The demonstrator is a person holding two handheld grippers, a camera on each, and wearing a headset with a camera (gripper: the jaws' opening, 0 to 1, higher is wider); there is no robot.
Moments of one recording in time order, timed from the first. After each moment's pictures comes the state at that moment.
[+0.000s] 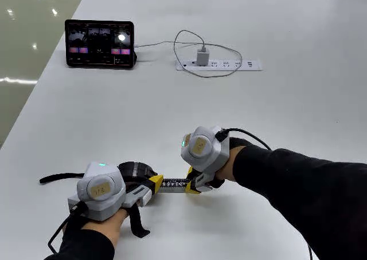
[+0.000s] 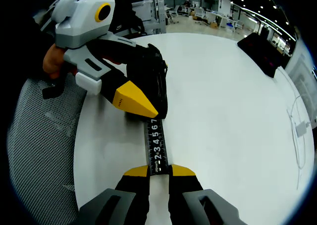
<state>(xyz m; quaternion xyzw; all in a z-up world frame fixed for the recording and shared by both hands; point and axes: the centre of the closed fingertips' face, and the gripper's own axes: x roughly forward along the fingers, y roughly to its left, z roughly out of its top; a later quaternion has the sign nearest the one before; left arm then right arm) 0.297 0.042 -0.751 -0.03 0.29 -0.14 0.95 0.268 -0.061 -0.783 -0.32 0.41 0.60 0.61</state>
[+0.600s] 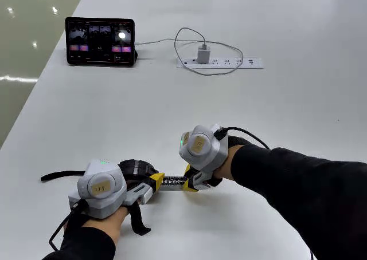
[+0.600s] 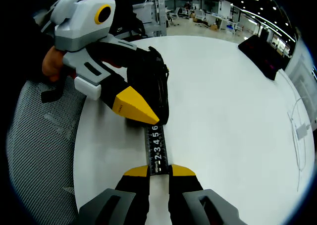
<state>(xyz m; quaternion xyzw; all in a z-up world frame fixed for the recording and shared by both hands) 0.296 0.042 -0.750 -0.03 0.29 -0.14 0.95 0.268 -0.053 -0.783 -0.32 0.40 0.60 0.62</state>
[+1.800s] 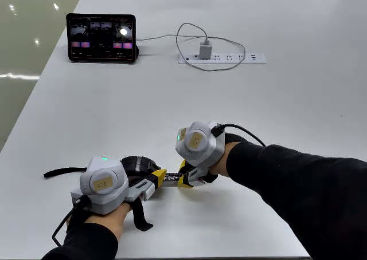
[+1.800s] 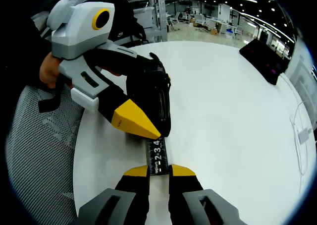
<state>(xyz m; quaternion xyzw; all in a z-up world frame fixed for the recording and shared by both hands) 0.297 0.042 -0.750 -0.04 0.29 -0.14 0.95 0.268 -0.035 -0.783 -0.30 0.38 0.61 0.62</state>
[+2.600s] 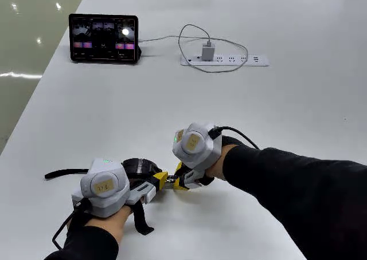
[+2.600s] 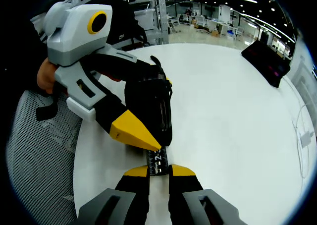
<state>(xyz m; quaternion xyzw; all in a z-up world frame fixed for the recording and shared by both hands) 0.297 0.042 -0.750 -0.04 0.29 -0.14 0.95 0.268 -0.021 -0.782 -0.29 0.38 0.62 0.62</state>
